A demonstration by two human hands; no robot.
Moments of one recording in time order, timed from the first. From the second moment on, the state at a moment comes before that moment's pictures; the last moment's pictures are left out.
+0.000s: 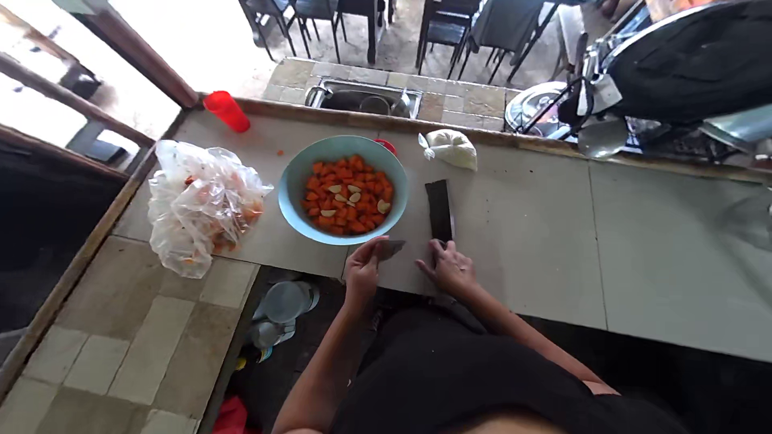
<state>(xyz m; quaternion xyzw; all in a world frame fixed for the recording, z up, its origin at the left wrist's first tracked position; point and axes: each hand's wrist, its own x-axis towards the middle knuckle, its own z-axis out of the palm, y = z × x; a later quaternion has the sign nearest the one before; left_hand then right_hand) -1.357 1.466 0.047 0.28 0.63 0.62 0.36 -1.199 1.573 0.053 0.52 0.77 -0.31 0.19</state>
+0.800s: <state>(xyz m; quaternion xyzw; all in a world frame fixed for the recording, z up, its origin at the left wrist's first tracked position) -1.288 1.550 0.059 0.68 0.60 0.21 0.35 -1.122 1.531 0.074 0.53 0.72 -0.40 -0.19</state>
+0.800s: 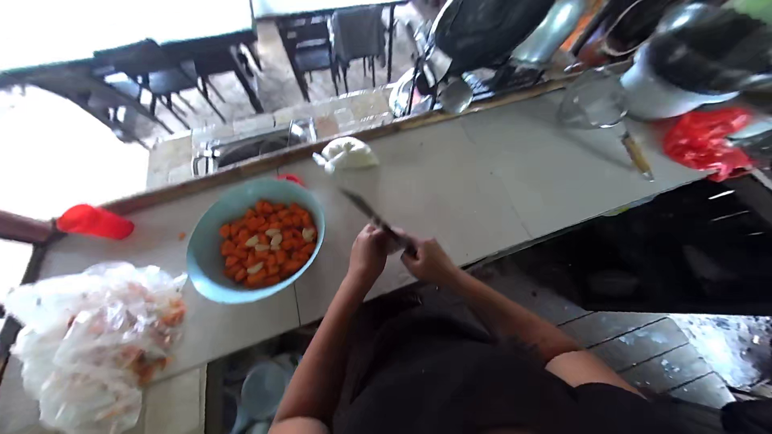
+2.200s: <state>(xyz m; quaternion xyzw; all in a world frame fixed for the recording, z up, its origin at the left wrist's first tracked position) -1.222 1.600 0.046 0.80 0.53 0.28 0.06 -1.070 1.607 0.072 0.57 0.50 -0.55 -0.34</state>
